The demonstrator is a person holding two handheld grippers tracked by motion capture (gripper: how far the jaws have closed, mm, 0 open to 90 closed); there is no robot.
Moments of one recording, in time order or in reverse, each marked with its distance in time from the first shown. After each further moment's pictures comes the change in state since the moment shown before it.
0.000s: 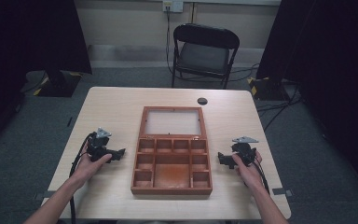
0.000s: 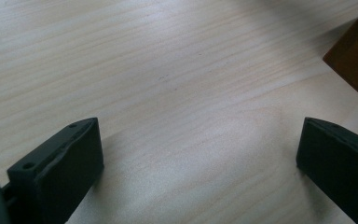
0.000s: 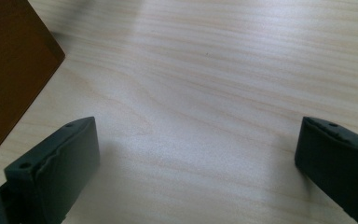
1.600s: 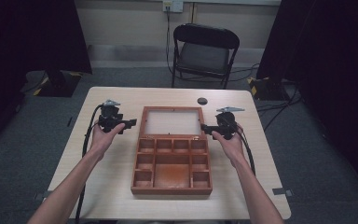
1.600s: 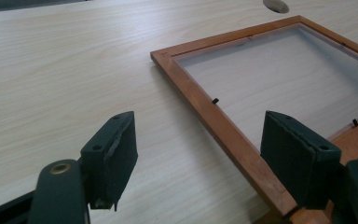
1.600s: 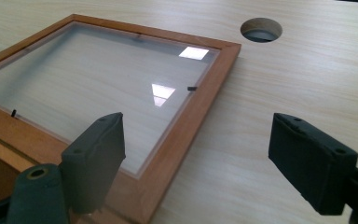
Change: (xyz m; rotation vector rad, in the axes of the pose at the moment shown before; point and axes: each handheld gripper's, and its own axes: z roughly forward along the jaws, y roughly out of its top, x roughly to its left) left arm -0.004 0.109 0.007 -0.076 -0.114 -0.102; right arm 0.031 0.110 0.021 -0.097 0.195 0.009
